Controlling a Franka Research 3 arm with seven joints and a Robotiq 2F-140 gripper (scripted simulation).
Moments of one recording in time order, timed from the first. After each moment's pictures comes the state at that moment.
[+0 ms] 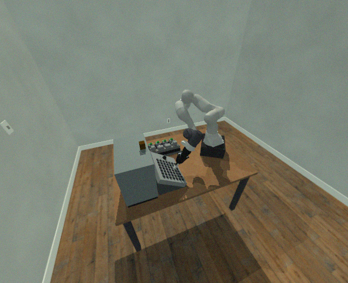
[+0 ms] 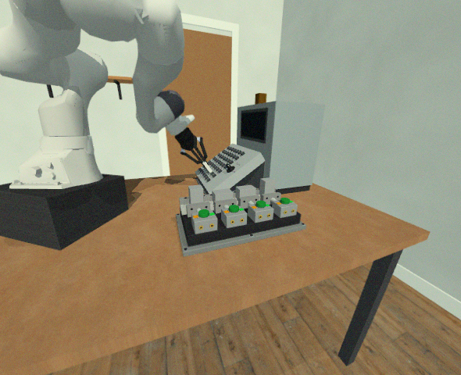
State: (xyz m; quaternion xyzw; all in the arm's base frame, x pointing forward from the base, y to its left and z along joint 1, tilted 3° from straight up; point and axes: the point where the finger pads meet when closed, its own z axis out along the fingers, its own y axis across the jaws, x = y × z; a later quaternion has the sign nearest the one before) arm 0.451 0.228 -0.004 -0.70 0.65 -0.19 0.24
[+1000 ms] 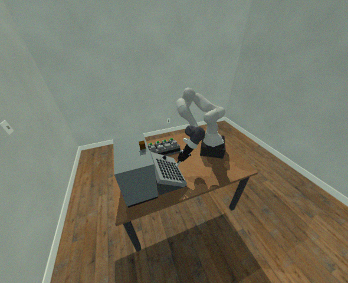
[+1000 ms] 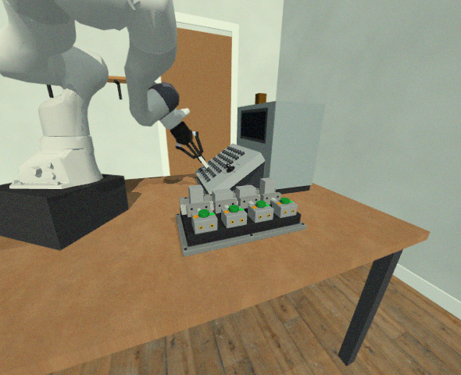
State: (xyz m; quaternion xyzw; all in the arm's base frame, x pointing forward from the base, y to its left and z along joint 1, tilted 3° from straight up) arm 0.432 0.228 0.021 -0.70 0.64 -0.19 0.25
